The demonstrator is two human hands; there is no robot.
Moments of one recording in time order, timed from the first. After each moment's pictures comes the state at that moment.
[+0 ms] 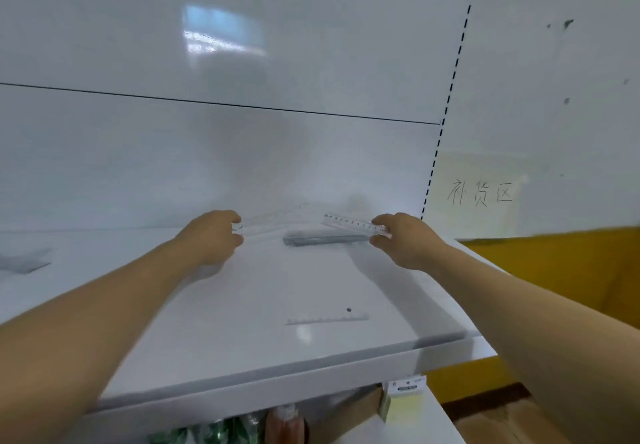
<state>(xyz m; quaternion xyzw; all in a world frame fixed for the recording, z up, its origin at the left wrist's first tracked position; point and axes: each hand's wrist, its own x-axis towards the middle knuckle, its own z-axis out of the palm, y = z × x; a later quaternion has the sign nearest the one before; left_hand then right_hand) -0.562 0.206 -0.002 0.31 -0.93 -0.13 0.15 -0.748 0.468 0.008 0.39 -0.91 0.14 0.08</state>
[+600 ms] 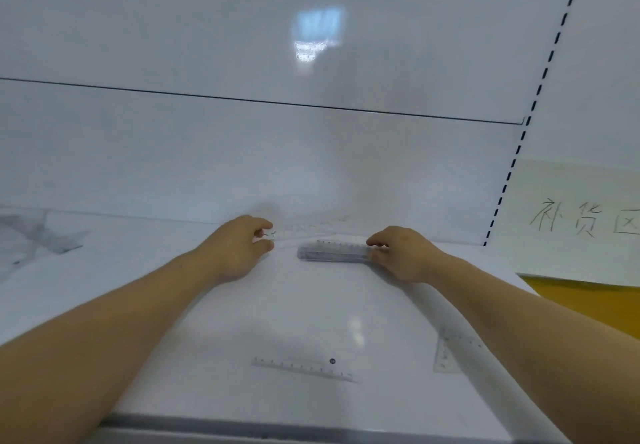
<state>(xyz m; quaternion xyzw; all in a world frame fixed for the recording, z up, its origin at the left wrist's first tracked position) -0.597 0.223 -0.018 0.34 -0.90 -0.17 0.21 -0.834 0.398 -0.011 0.56 -0.82 0.09 0.02</state>
